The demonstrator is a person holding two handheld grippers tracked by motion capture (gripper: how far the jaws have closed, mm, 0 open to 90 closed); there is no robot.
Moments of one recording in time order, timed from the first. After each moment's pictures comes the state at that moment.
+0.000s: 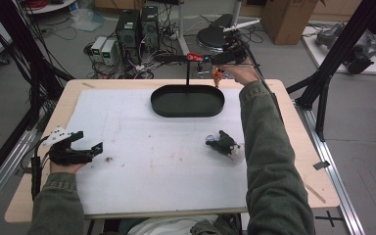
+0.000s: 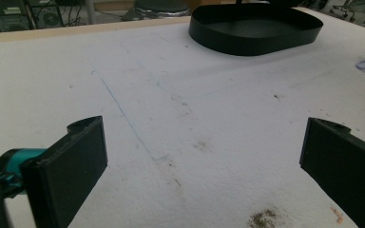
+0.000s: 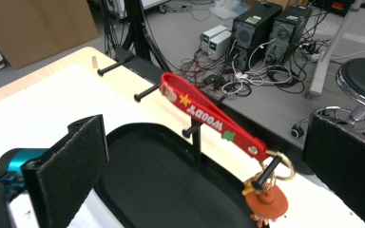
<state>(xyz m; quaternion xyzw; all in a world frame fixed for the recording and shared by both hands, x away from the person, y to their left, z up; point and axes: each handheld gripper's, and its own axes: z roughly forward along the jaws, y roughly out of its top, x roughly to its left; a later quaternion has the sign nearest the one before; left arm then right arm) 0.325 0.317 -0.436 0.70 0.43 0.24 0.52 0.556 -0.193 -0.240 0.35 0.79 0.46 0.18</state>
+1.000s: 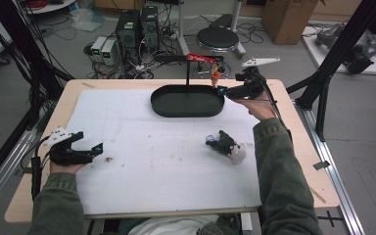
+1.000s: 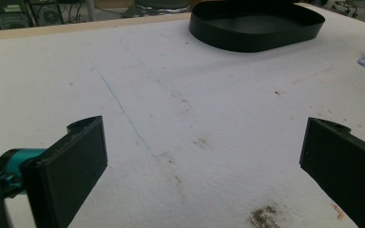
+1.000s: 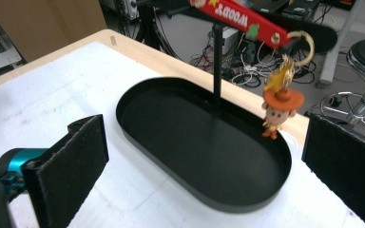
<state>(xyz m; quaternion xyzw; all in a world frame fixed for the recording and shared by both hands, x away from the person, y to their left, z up) 0.324 0.316 -0.436 0.70 0.44 0.24 0.51 0.473 -0.241 -0.294 0.35 0.78 0.48 0.17</state>
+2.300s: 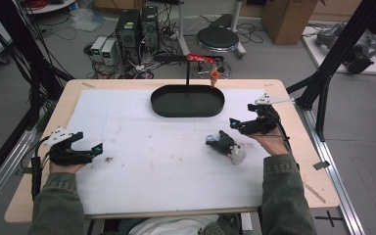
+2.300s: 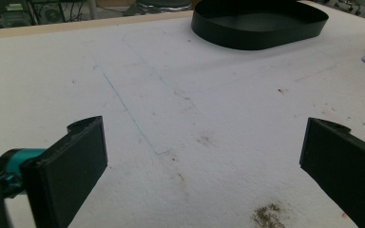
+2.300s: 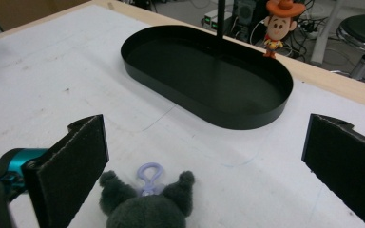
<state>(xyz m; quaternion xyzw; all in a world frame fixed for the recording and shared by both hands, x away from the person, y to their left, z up) 0.325 0.317 -0.437 0.70 0.44 0.24 0.51 0.400 -0.275 -0.350 0.36 0.78 0.47 0.19</state>
